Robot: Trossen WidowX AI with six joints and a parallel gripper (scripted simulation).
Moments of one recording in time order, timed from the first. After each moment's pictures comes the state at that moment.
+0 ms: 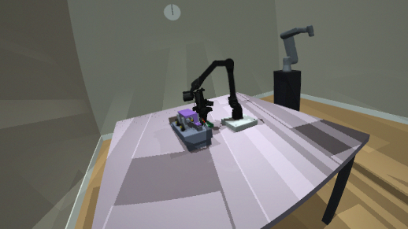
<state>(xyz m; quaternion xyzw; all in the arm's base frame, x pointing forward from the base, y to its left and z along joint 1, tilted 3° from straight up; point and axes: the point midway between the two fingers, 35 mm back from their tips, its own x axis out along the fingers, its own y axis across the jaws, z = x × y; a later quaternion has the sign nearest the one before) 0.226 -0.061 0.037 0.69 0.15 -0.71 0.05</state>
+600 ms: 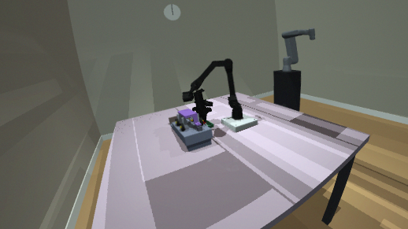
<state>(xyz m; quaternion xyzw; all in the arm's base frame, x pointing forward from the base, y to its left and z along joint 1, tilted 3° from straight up) 0.228 -0.067 0.032 0.69 0.15 -0.71 0.05</state>
